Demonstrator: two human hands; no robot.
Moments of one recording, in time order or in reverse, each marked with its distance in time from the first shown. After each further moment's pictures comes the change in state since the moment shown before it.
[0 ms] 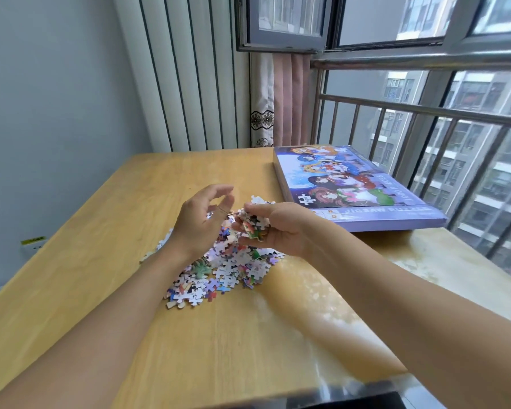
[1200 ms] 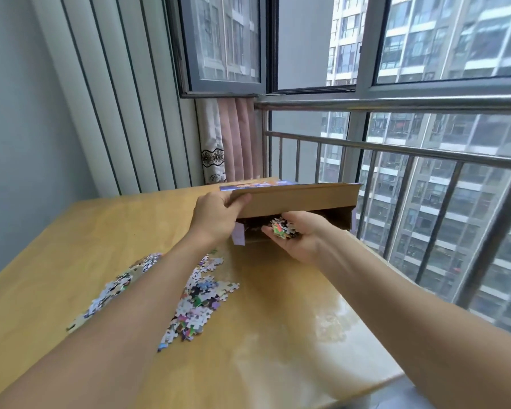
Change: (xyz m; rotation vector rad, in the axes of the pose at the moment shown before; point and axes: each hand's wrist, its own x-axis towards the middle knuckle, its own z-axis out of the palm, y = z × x) left_hand 0.093 0.090 0.093 -0.010 0.012 -0.004; right_hand -0.050 -0.068 -0.104 0.560 0.434 -0.103
